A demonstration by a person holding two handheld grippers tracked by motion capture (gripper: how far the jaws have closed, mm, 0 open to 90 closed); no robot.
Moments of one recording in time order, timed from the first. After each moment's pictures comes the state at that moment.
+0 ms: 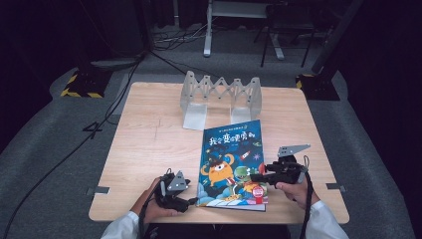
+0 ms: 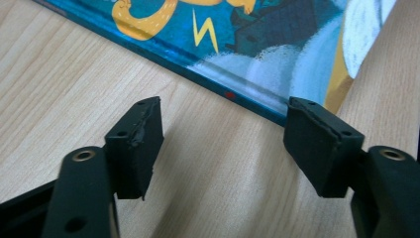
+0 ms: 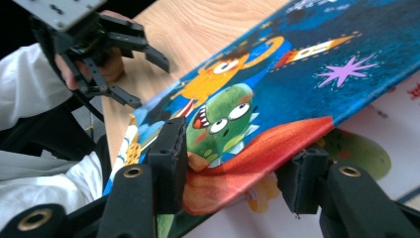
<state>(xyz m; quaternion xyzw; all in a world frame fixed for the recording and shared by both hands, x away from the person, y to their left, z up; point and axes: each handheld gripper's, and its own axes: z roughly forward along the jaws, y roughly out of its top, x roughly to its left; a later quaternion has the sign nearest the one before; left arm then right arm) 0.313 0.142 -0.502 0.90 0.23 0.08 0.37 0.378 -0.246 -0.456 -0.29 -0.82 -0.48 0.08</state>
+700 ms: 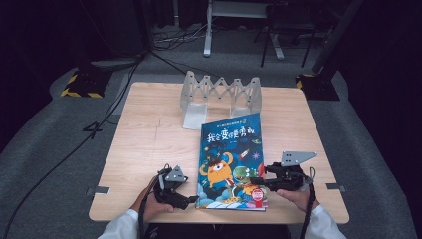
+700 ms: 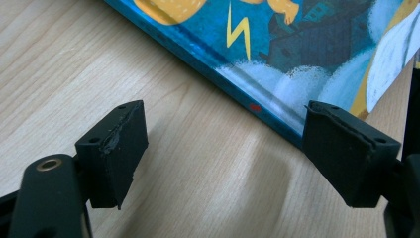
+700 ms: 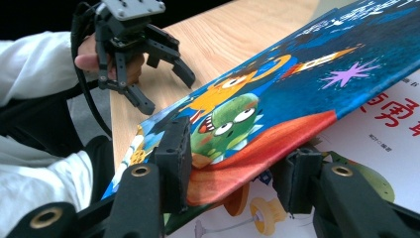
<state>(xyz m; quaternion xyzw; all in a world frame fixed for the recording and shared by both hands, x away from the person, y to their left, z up) 0.325 0.144 -0.499 0.88 0.27 0.03 0.38 0.350 -0.240 -0.439 -0.21 -0.82 -0.53 -0.01</state>
